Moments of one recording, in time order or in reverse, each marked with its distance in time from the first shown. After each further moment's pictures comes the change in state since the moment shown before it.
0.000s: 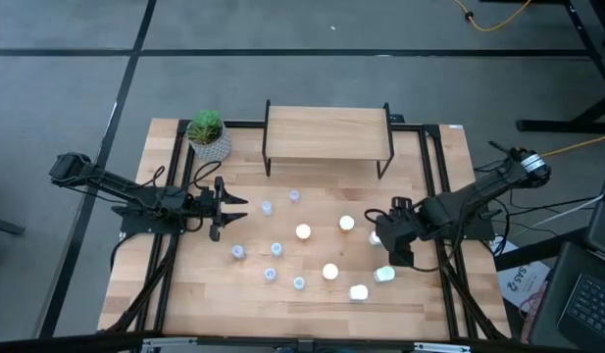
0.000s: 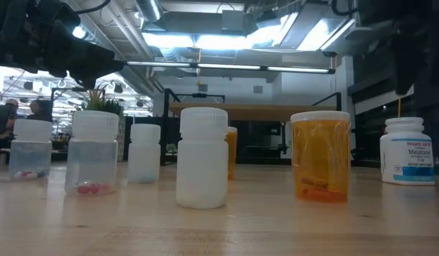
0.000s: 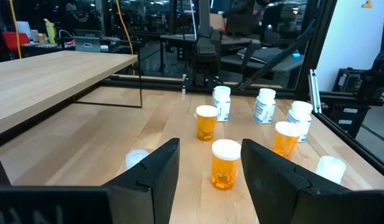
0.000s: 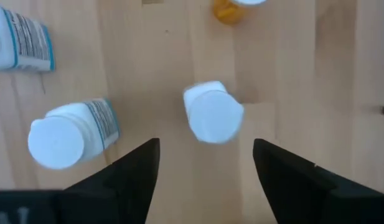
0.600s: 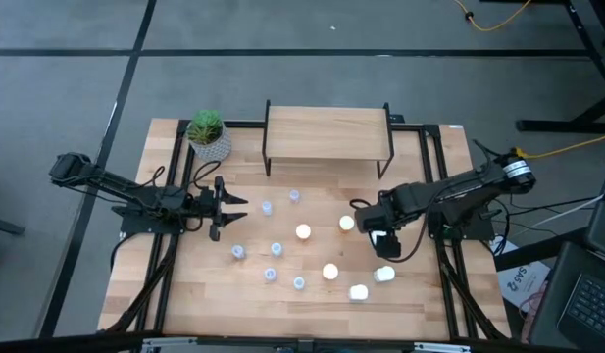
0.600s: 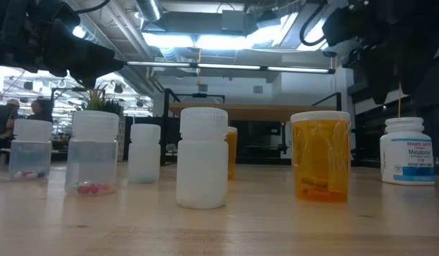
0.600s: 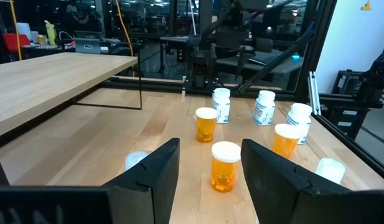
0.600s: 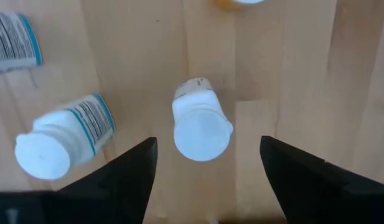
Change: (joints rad) left arm 0.000 0.000 0.000 0.006 0.000 0.000; right arm -0.194 0.188 0.150 -0.105 -0.156 -0.186
